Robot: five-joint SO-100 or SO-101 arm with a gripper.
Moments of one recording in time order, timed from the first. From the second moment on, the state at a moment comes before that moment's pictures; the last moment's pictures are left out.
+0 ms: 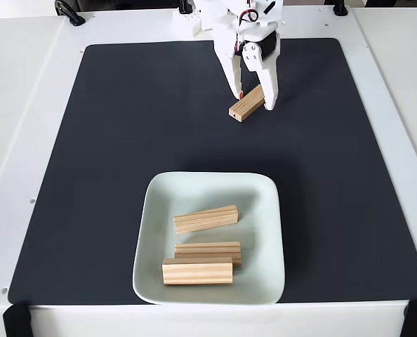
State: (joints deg) arm -24.7 104.4 128.6 51.2 -34.5
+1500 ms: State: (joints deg) arm -25.9 106.4 127.9 49.9 -30.1
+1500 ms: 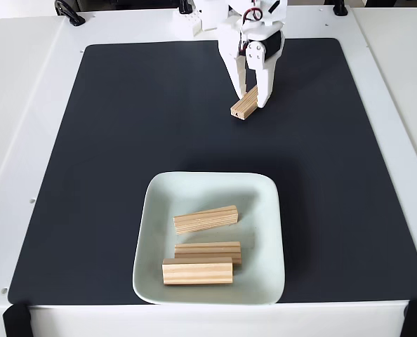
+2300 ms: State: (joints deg) arm -6.8 84.6 86.1 42.4 -2.9
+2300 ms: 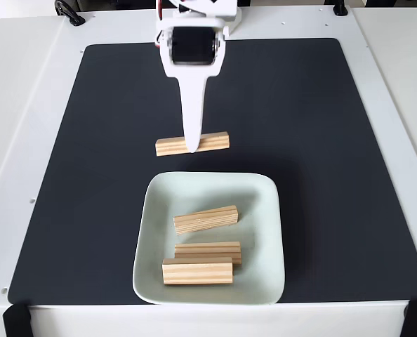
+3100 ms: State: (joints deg) arm -8.7 74.9 73.6 48.3 -2.8
